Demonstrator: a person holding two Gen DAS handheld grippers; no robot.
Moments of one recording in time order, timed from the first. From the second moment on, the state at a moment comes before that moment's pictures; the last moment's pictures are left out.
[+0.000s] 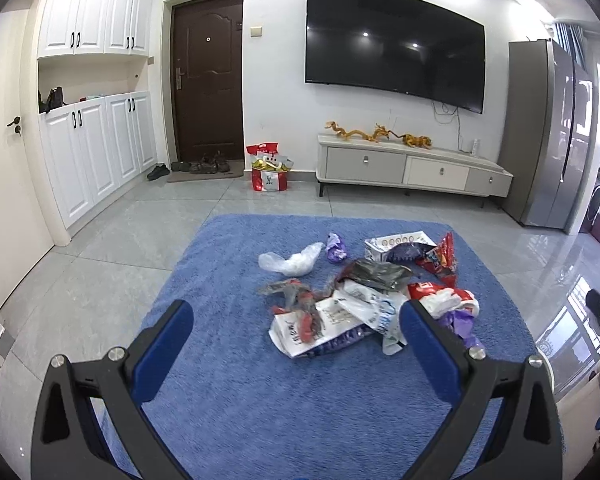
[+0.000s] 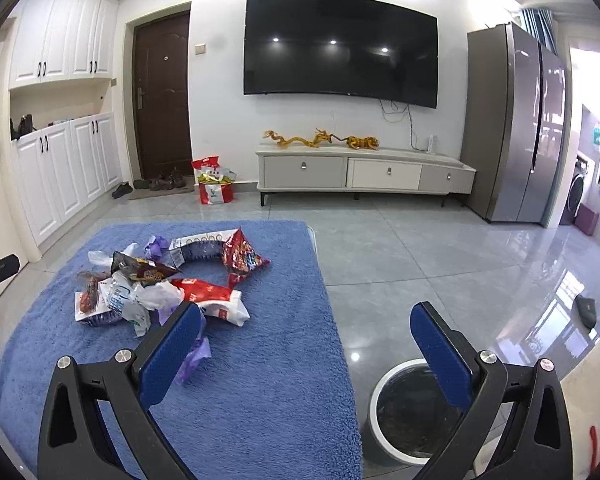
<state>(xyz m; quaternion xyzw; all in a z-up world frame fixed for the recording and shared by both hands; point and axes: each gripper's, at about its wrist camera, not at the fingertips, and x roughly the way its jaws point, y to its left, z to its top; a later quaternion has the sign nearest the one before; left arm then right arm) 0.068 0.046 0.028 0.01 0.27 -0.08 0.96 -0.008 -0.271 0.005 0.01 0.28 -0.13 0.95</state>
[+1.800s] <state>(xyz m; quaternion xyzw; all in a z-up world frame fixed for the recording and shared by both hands) 0.230 0.040 -0.085 -0.05 0.47 -0.18 0.87 0.113 -0.237 -0.116 0.05 0.44 0.08 0.90</state>
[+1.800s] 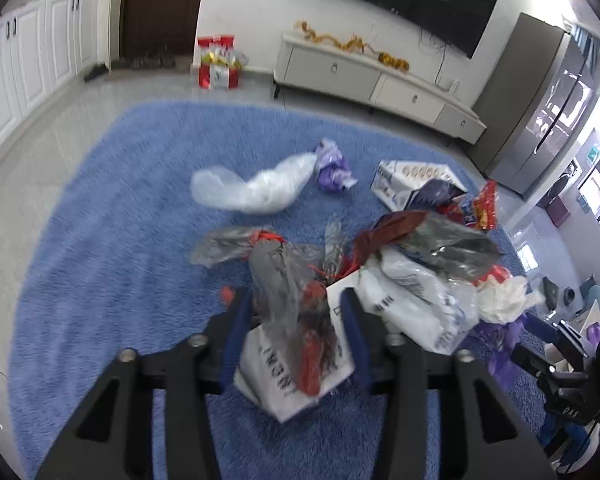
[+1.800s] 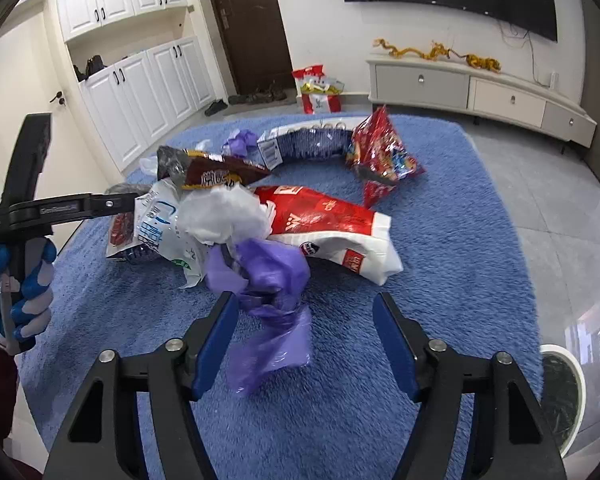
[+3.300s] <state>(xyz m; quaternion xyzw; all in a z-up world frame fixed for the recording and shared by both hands) 0.072 -0.382 -0.058 0.14 0.45 -0.48 0.74 -0.042 -0.516 -0.130 0.19 0.37 -0.16 0.90</state>
